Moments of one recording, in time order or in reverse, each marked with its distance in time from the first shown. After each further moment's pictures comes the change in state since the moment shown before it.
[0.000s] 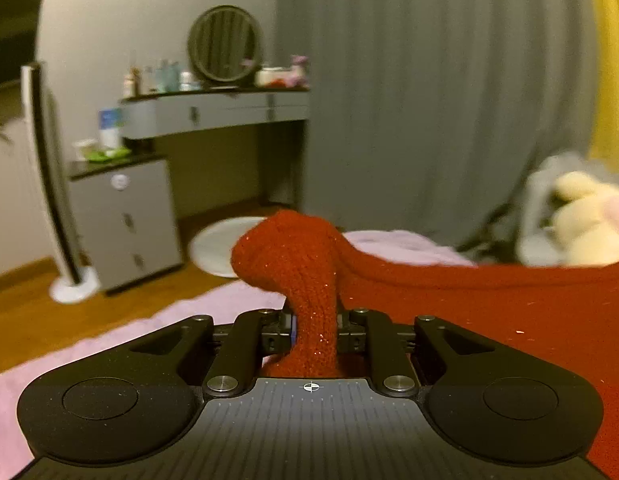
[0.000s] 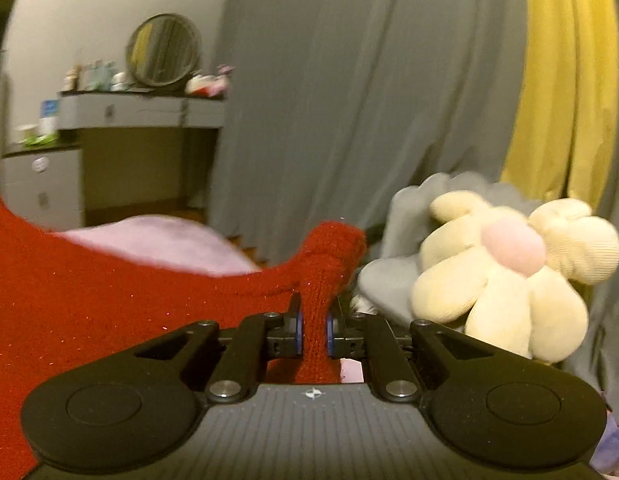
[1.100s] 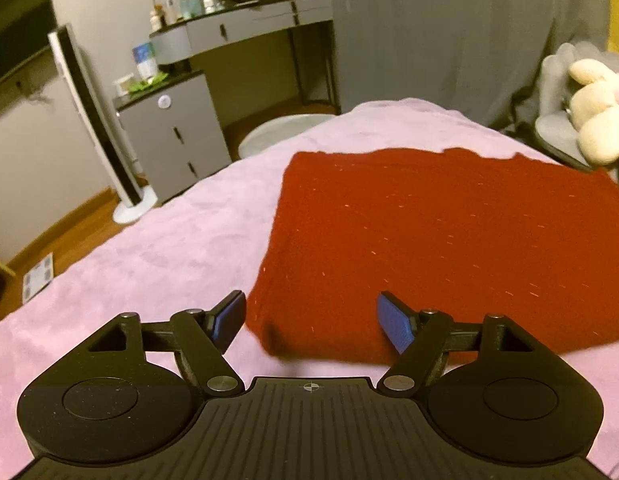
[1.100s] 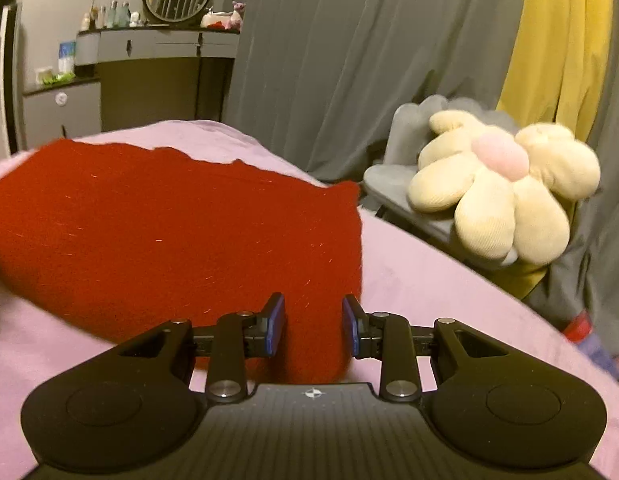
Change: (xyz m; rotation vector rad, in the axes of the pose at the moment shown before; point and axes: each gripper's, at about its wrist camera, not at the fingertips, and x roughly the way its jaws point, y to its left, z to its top) left arm -0.133 -0.032 -0.063 0.092 0.321 0.124; right arm -0.121 0.003 -0.098 -0.003 0.225 0.056
